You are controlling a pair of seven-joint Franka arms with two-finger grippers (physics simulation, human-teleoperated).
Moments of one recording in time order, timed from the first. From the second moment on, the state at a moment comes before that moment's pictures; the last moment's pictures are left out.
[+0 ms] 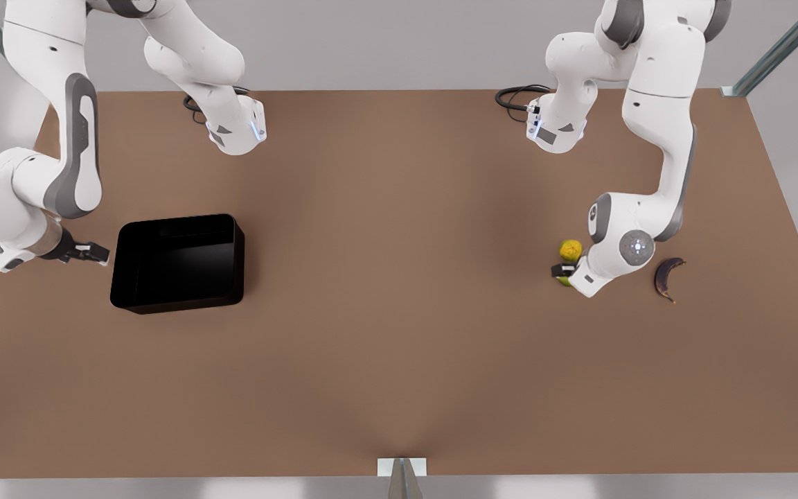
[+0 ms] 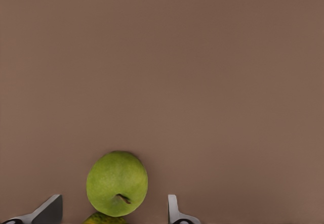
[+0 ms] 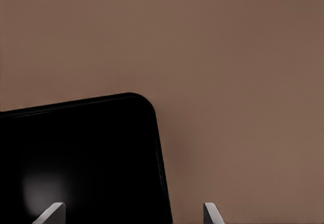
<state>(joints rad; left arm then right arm) -0.12 0.33 0.02 -2.18 -0.02 2.32 -0.12 -0.20 0.14 -0.13 -2.05 -0.06 2.17 -0.27</state>
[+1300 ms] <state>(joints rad) -0.09 0.45 0.02 -2.18 -0.01 2.42 -0.12 -0.26 0.37 -0.20 -2.27 0.00 2.57 -0.49</state>
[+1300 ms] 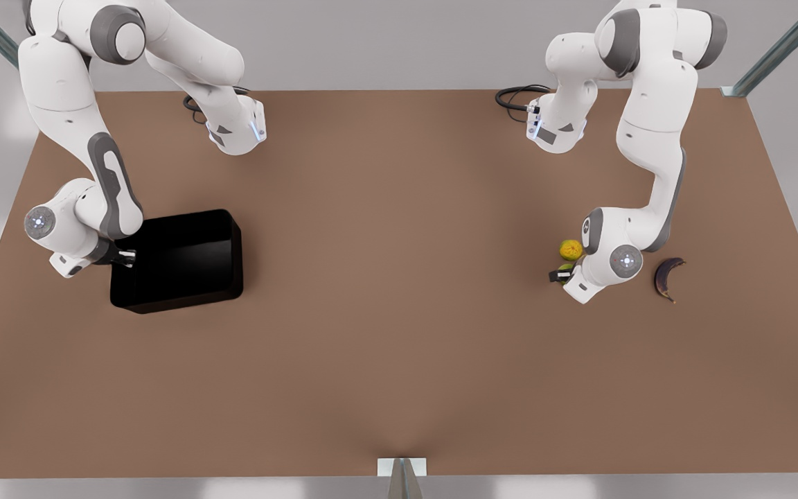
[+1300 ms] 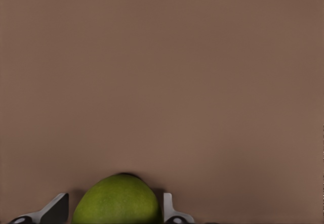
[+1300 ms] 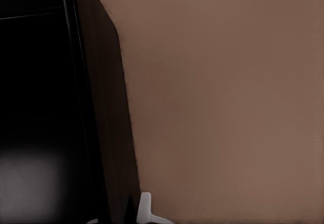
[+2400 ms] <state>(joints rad) -0.09 0.45 0.02 -2.18 0.00 2.41 -0.12 0.47 0.48 0.01 -1.63 0.18 2.00 0.41</state>
